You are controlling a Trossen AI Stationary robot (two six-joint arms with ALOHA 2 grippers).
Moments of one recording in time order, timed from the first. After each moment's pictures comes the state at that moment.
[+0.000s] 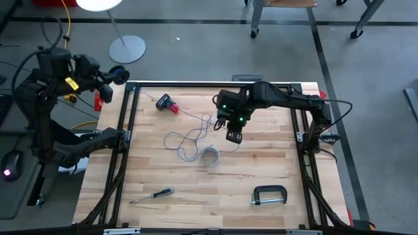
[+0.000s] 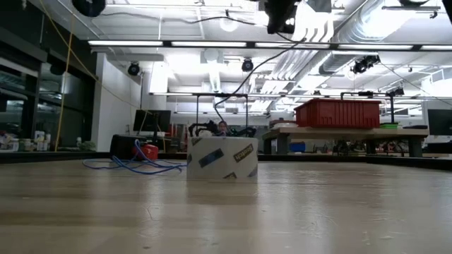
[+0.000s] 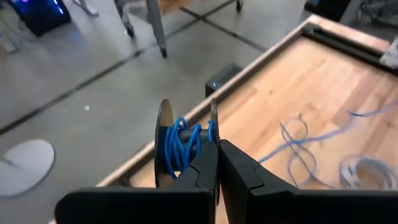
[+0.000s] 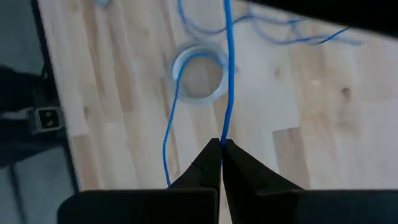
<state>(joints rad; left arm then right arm) 1.23 0.90 1.75 -1.47 0.30 0.30 -0.09 1.83 1.98 -1.39 -0.21 0.16</state>
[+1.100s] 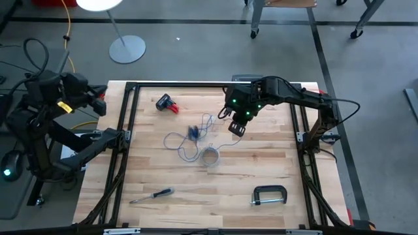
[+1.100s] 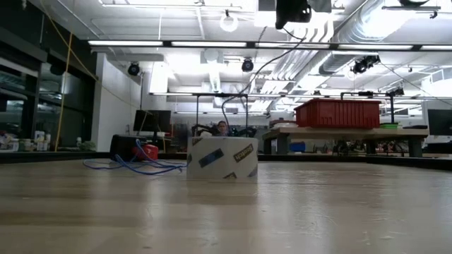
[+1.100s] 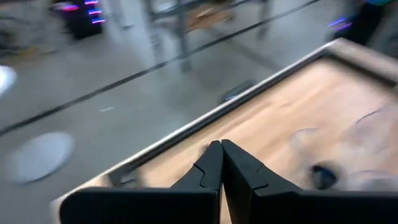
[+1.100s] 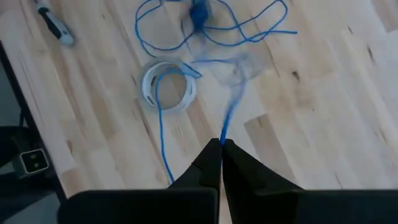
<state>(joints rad) 1.23 0.69 1.63 -1.45 0.23 0.17 -0.11 1.75 1.98 -1.43 -0.08 0.34</state>
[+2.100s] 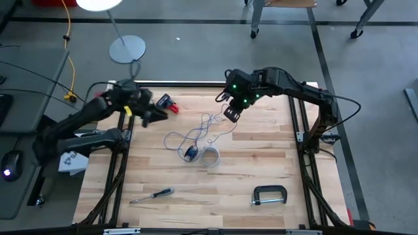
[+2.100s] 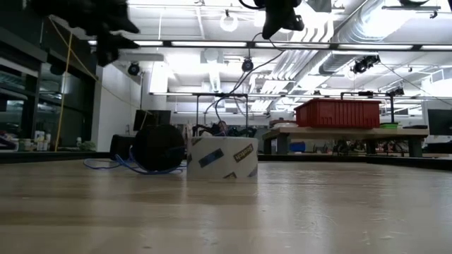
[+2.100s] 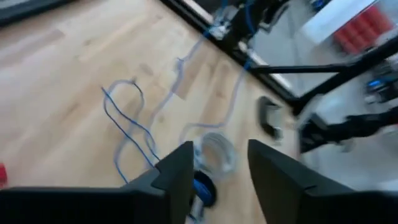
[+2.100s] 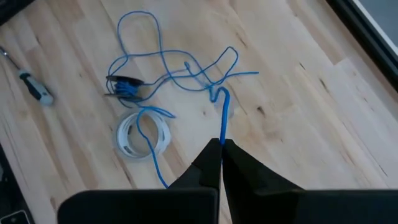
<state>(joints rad) 0.57 0.76 0.74 -0.49 0.53 -0.36 -0.22 1.75 1.98 -1.32 -0.02 0.34</state>
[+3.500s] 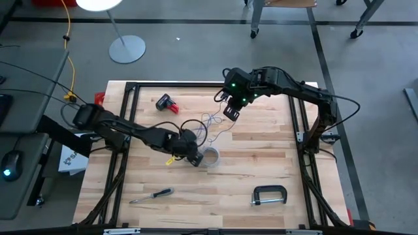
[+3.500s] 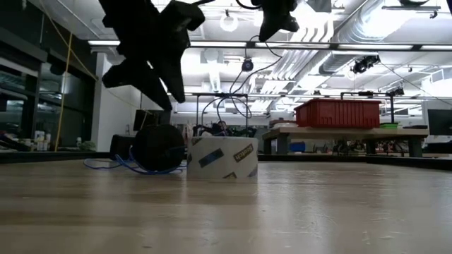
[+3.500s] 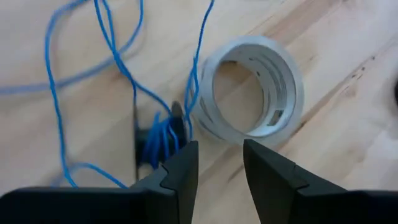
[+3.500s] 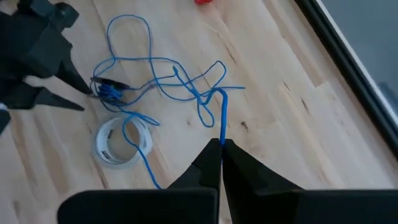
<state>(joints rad) -0.24 1.59 1.08 -0.58 -0.25 -1.13 -0.22 1.76 1.98 -1.30 0.03 0.22</state>
